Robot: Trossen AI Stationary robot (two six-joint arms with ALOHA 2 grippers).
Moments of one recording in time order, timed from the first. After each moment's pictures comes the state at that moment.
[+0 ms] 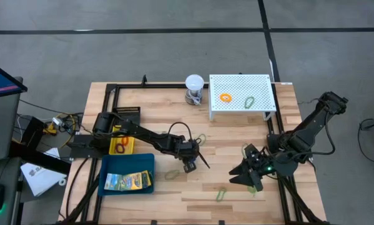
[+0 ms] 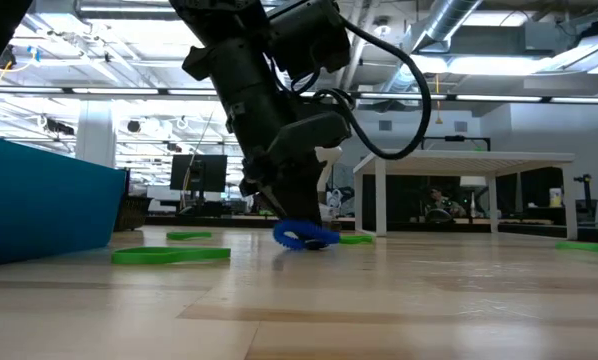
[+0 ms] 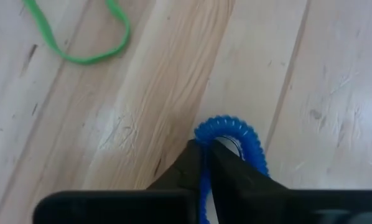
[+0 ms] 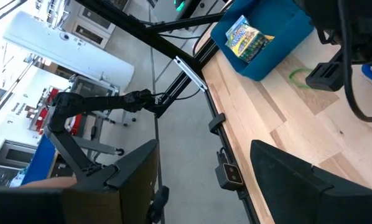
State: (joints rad) left arm -0.15 2.04 1.28 -0.32 -0.13 -0.48; right arm 0.78 1.12 0.99 -0.27 0.48 1.19
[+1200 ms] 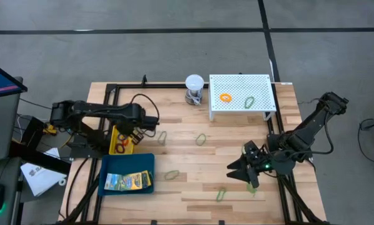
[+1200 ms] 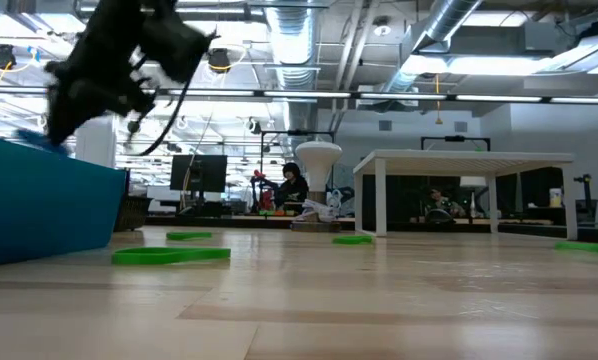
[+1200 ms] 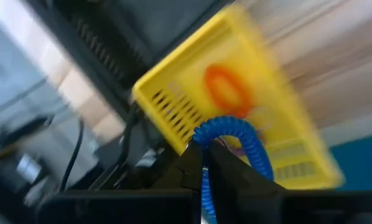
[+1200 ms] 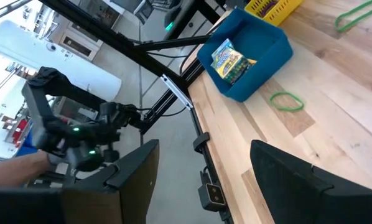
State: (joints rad) left arm 0.13 1.47 1.02 -1.56 -0.18 -0.84; right arm 0.75 1.12 0.99 -0.28 0.54 1.14
